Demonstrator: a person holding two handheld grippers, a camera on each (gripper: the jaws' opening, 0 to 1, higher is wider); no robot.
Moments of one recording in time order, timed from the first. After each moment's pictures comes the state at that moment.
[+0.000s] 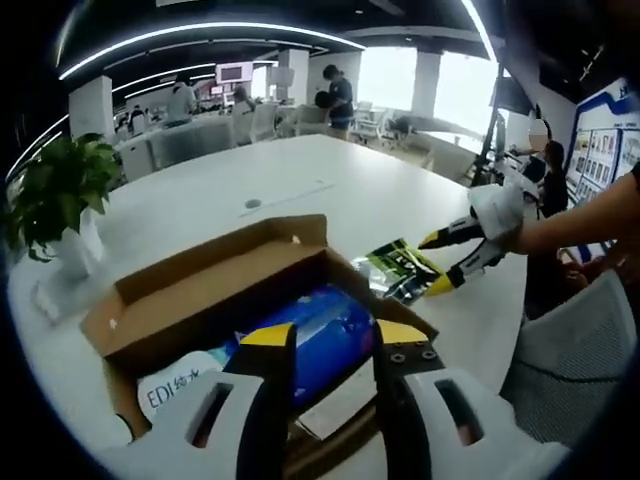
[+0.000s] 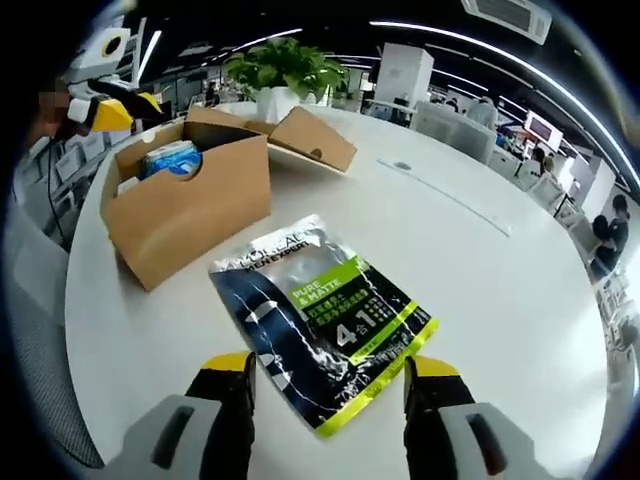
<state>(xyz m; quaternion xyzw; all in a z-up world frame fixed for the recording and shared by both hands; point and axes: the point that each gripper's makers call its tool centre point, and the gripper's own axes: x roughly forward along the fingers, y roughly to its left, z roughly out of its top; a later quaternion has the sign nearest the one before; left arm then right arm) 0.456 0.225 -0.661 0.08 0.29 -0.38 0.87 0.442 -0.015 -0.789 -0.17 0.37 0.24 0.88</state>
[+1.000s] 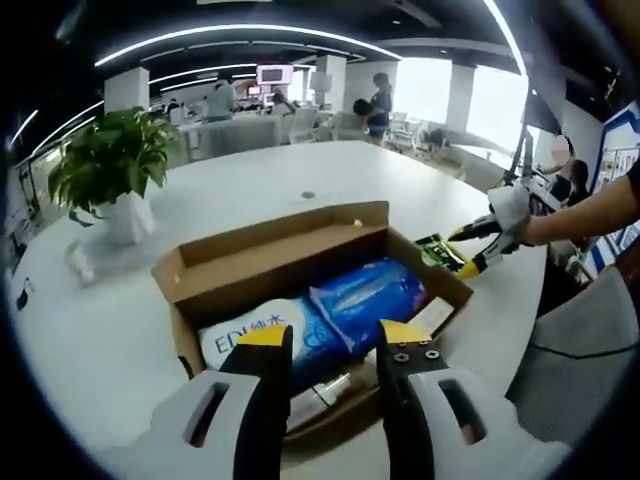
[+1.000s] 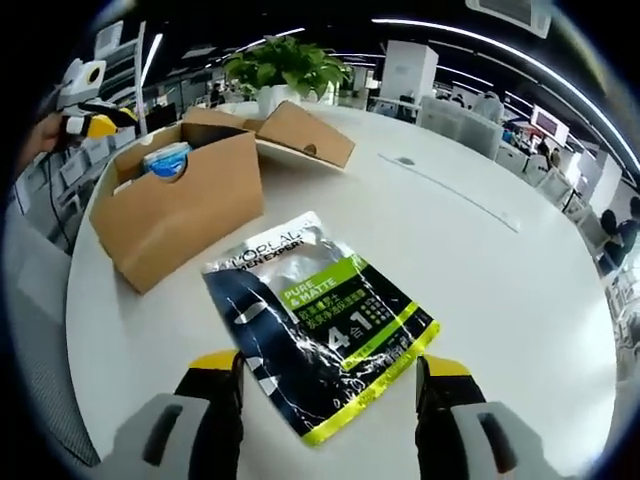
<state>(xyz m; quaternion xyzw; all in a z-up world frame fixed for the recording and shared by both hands) 0.449 0.312 -0.656 0.06 0.28 -0.32 0.90 0.450 -0.021 -0.795 -0.13 0.40 0.24 0.88</state>
